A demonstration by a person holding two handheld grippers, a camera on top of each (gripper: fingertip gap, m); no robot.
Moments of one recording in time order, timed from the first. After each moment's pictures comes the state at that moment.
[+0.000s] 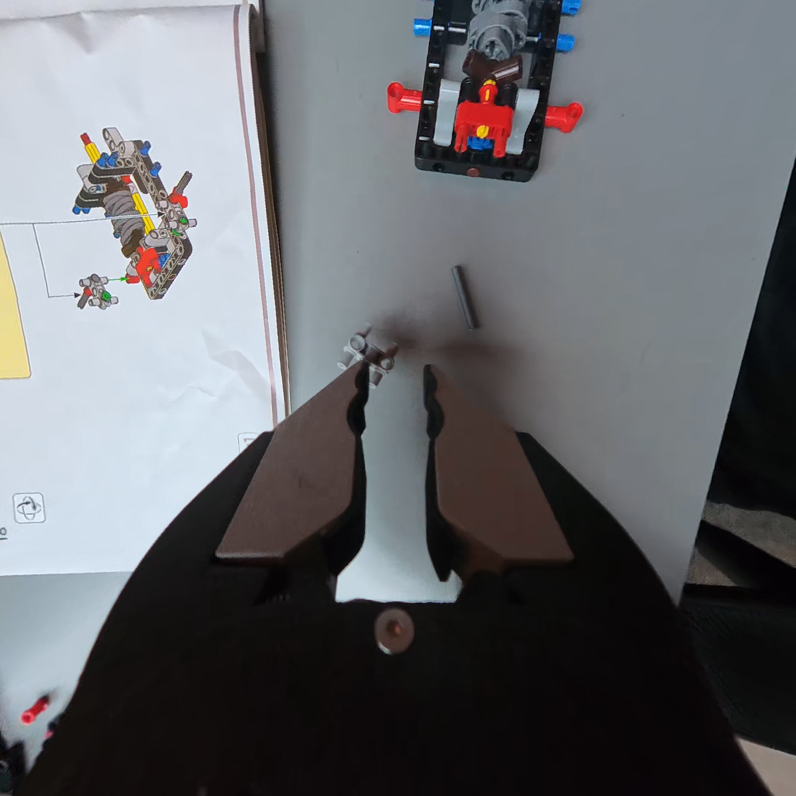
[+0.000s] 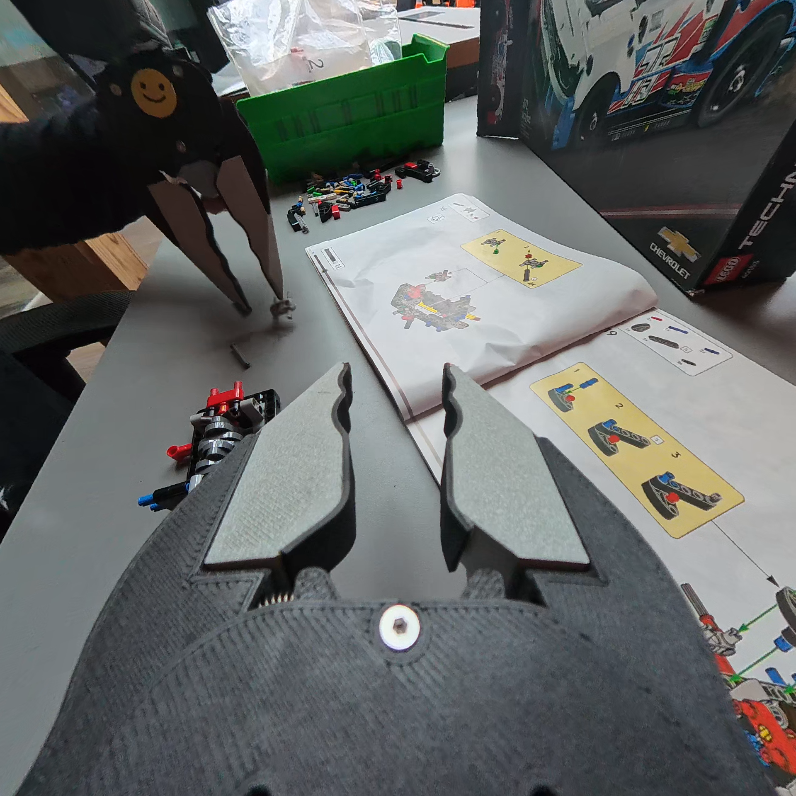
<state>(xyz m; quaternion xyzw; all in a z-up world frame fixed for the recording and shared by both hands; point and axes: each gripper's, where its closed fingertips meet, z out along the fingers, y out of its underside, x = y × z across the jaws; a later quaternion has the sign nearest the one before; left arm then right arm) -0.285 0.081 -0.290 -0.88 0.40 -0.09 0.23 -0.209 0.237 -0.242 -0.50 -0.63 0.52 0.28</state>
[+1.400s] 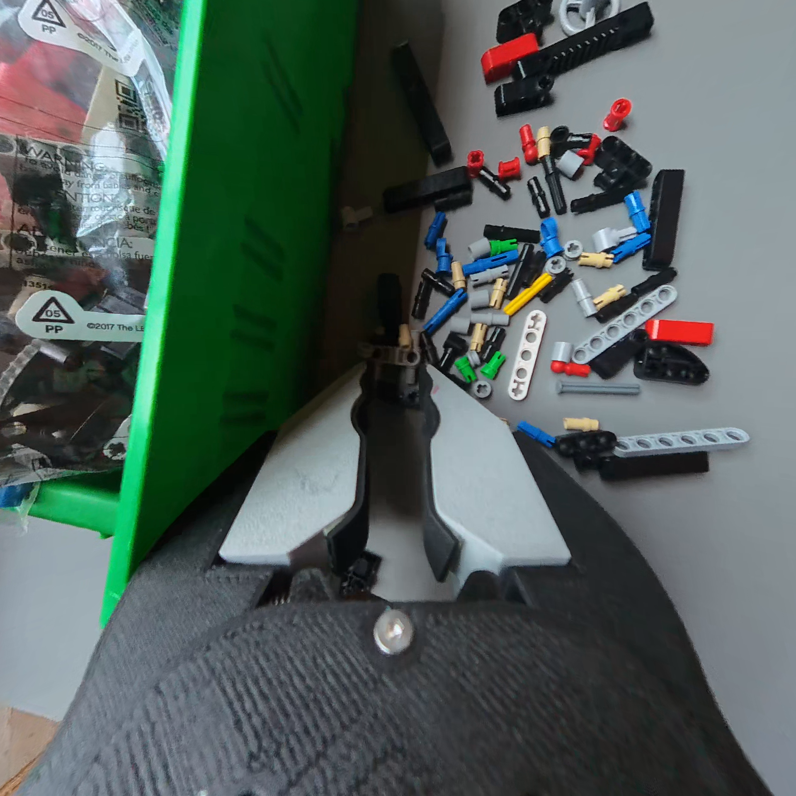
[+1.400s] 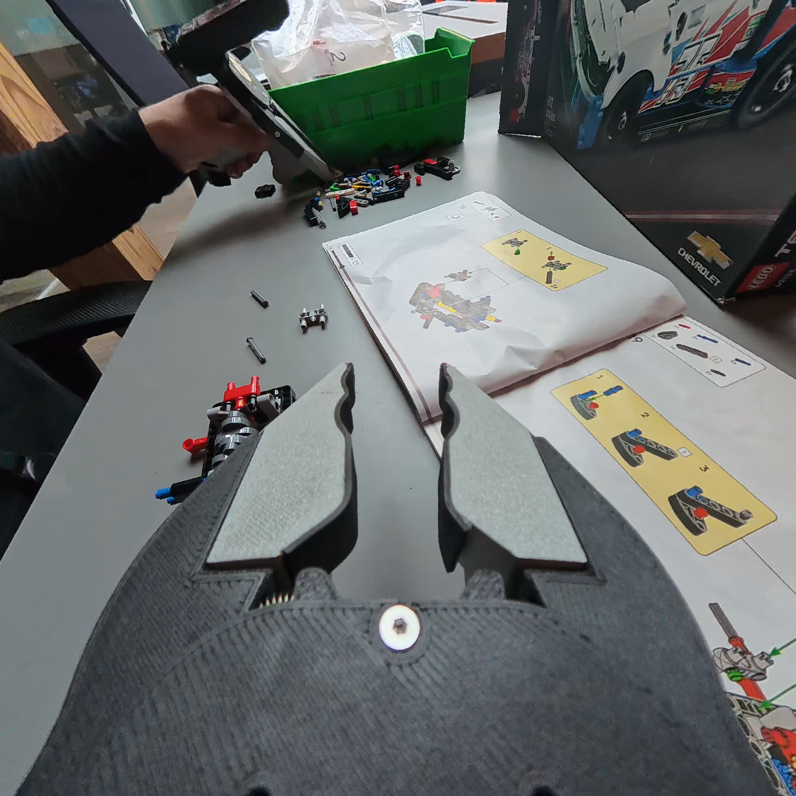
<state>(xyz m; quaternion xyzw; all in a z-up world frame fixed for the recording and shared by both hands) -0.572 -0.028 -0.299 -0.91 -0.28 0.17 0.24 -0.208 0.226 -0.242 -0.49 -0.64 0.52 0.28</state>
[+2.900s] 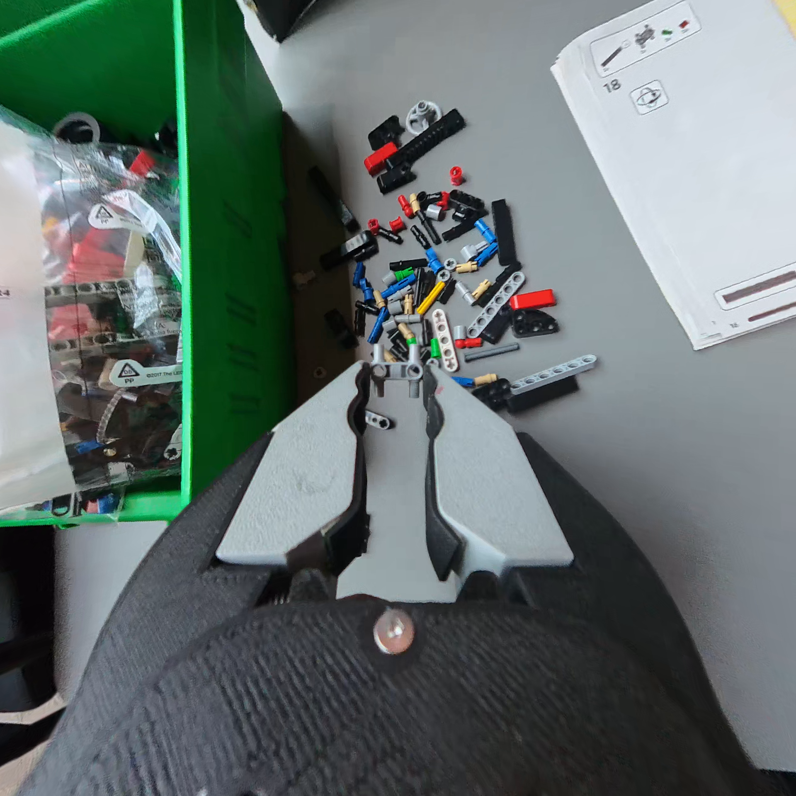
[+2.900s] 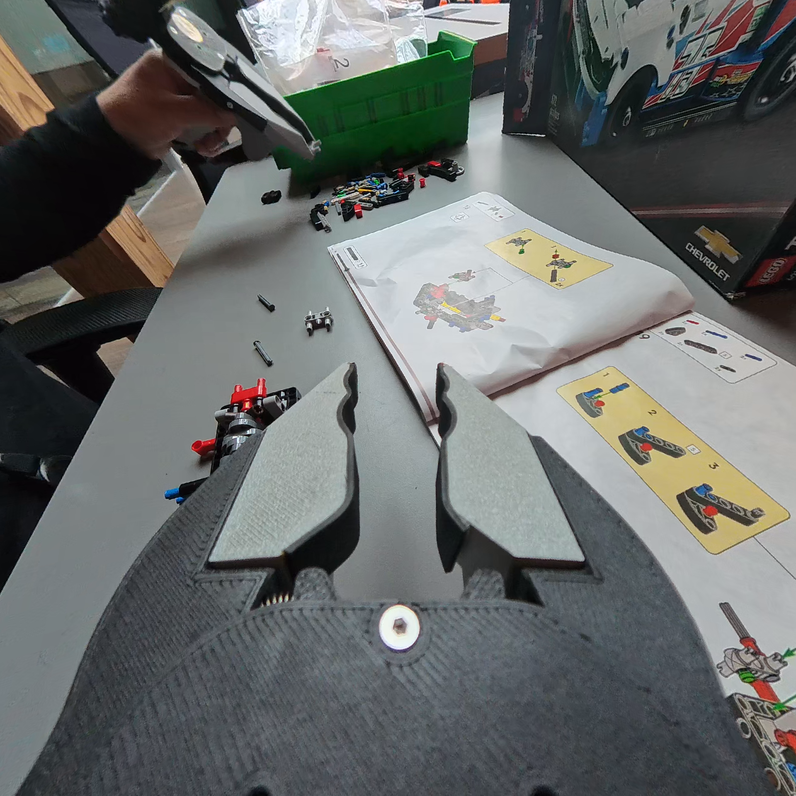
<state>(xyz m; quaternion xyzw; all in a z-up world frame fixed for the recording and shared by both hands) -0.530 -0.017 -0.246 -0.93 -0.16 0.18 0.29 -0.207 0.225 -0.241 -0.49 -0.64 0.53 0.27</state>
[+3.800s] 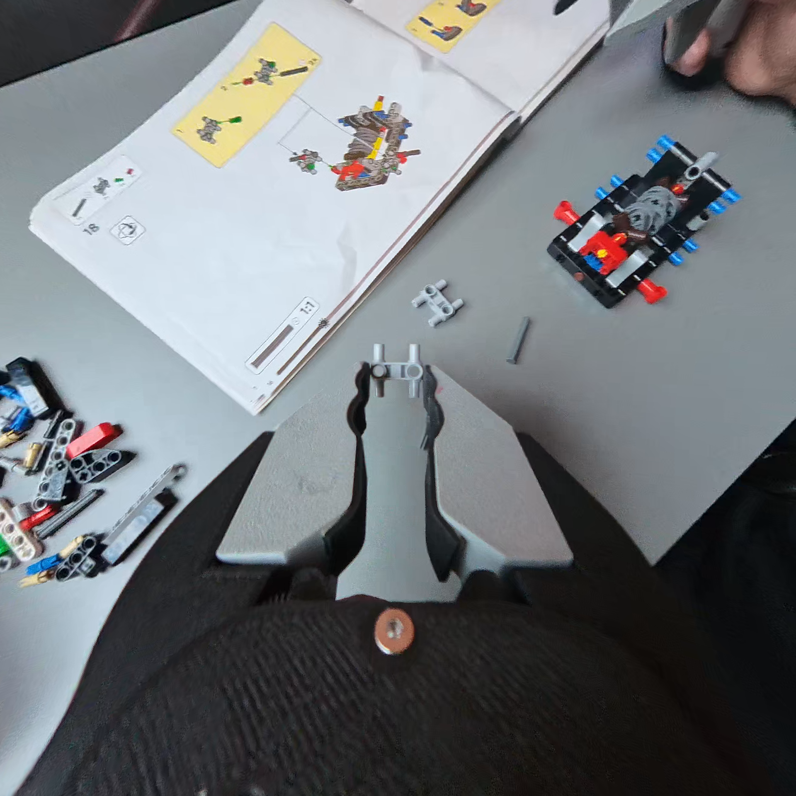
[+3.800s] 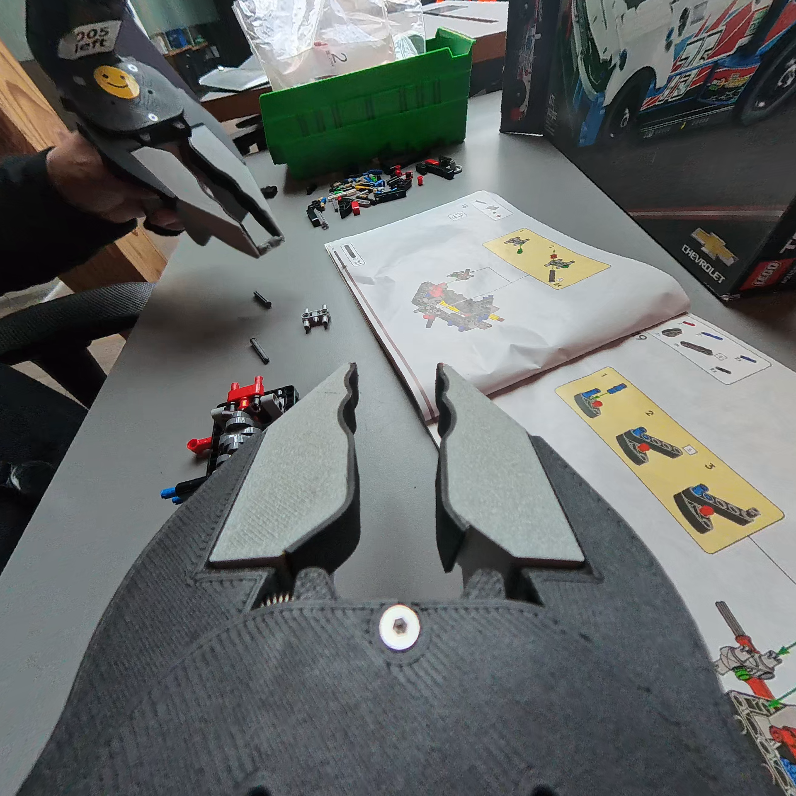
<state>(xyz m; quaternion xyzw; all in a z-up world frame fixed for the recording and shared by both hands) -0.320 0.061 -0.261 -0.92 0.06 -0.04 0.38 -0.207 0.225 -0.242 -0.49 -0.64 0.52 0.27</state>
